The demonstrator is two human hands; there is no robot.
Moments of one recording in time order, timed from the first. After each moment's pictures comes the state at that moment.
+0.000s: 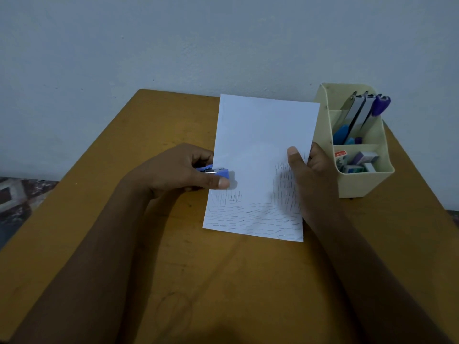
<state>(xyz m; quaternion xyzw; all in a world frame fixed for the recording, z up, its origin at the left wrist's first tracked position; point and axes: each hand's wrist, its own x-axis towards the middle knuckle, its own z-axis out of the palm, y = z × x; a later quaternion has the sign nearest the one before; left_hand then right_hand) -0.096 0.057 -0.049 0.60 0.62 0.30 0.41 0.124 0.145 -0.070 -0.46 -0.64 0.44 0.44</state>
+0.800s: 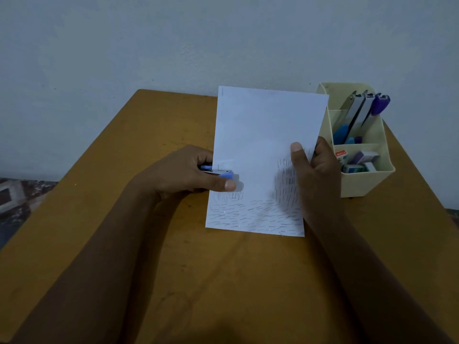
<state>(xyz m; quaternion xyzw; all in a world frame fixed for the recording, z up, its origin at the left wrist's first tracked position) -0.080 0.056 -0.044 0.59 0.61 0.32 0.42 0.125 0.144 -0.070 -0.42 -0.65 0.40 0.49</state>
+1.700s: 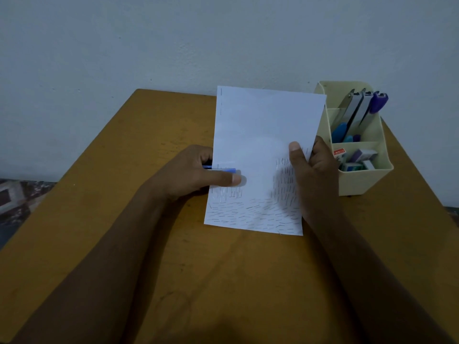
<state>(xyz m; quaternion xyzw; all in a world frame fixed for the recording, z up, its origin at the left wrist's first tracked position) -0.067 0.058 -0.053 0.56 0.59 0.40 0.42 0.125 0.147 -0.074 -0.41 -0.65 0.41 0.49</state>
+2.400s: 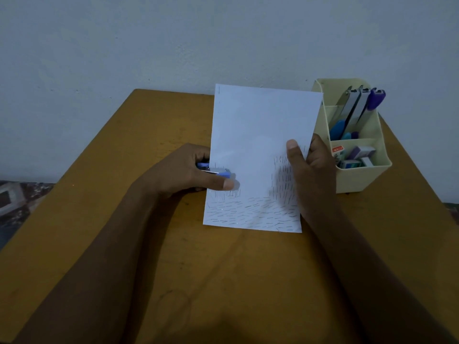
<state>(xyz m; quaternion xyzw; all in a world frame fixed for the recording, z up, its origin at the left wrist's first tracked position) -0.077 0.057 -0.051 0.59 0.60 0.35 0.41 0.125 0.148 -0.074 -0.42 -0.65 0.40 0.49</state>
